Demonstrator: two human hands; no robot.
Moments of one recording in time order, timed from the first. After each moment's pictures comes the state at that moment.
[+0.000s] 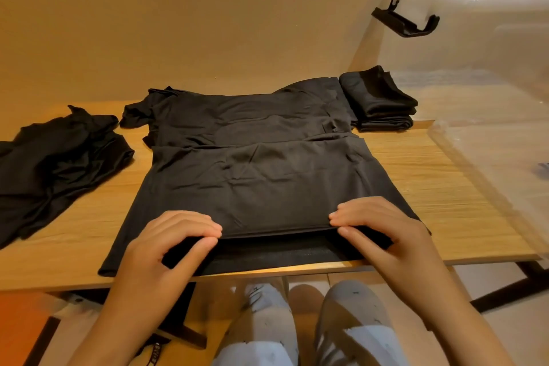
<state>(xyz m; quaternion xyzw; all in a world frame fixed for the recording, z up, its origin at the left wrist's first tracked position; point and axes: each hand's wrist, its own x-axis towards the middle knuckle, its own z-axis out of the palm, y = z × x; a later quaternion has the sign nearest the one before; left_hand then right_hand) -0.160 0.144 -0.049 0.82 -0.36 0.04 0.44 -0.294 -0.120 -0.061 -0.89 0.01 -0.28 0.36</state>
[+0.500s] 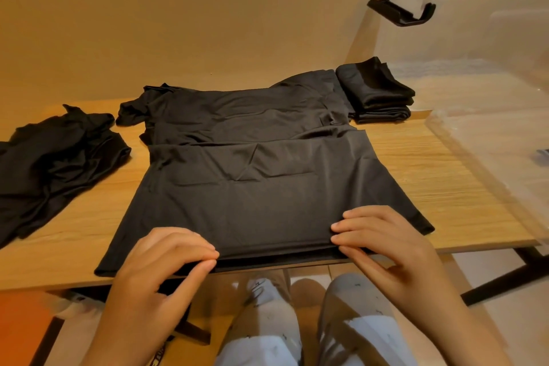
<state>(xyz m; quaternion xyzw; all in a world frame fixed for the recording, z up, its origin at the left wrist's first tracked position) -0.172 0.158 -0.064 0.82 -0.42 0.11 0.38 -0.311 -0.115 -0.078 -0.92 -0.03 -0.30 0.26</state>
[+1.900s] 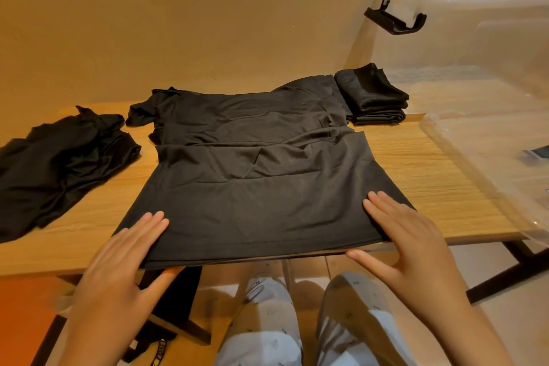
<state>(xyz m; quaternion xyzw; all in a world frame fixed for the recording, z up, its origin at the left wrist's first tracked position) -0.156 0.207 -0.084 0.92 -0.33 0.05 0.22 -0.330 -0.129 -0.102 -0.95 0.12 -0.26 0.11</state>
